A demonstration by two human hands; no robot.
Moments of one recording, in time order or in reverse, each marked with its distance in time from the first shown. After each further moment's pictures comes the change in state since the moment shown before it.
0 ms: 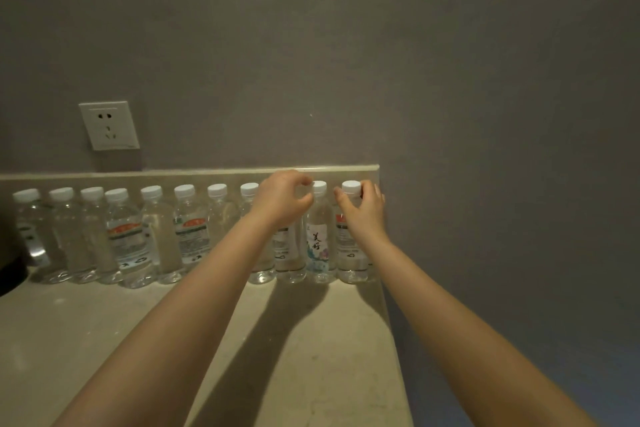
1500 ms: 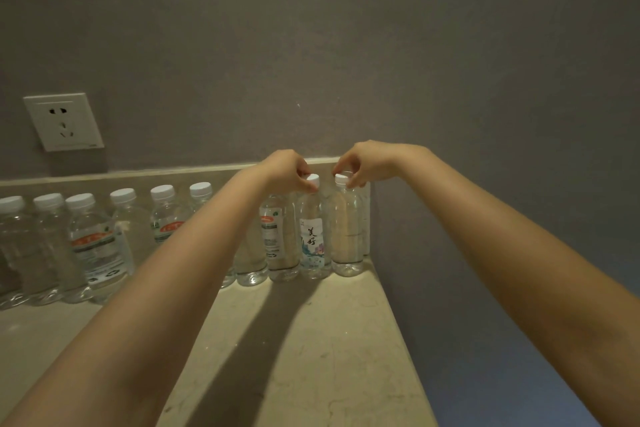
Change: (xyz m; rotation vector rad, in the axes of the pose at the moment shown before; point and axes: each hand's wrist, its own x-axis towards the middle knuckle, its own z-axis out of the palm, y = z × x) left_hand 0.052 0.000 -0.014 0.056 -0.468 0.037; right_hand 0.068 -0.078 -0.062 -0.861 -0.809 -0.129
